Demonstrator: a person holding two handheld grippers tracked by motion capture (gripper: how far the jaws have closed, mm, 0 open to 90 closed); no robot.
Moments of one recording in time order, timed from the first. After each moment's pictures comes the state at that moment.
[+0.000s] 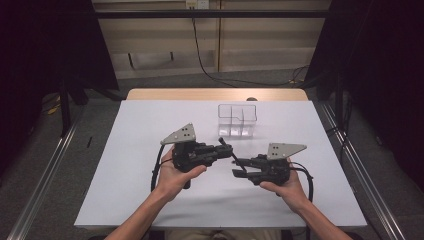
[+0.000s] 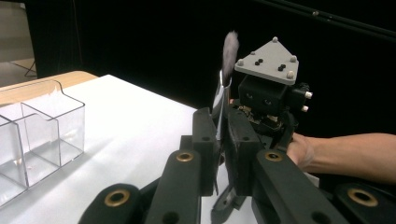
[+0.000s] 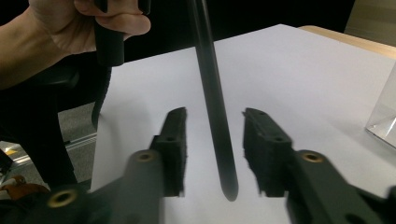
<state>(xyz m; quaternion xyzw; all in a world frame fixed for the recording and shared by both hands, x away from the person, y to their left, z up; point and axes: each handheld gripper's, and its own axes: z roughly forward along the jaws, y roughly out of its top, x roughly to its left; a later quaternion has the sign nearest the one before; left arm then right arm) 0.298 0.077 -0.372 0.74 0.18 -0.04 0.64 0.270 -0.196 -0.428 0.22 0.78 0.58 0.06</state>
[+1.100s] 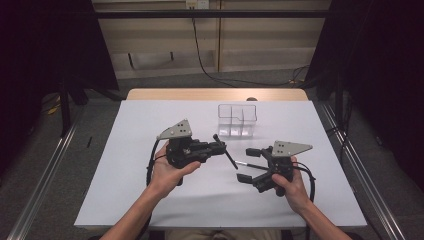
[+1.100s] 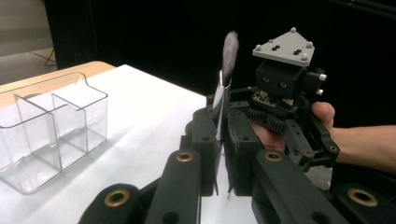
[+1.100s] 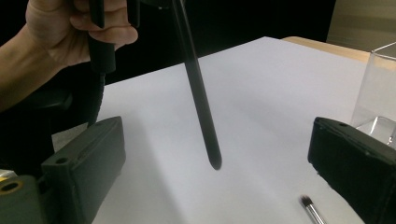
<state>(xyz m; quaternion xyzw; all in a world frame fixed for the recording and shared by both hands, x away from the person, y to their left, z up) 0.304 0.089 -0.361 0.77 0.19 -0.02 0.61 0.269 -0.202 -0.426 0.25 0.76 0.60 0.07</state>
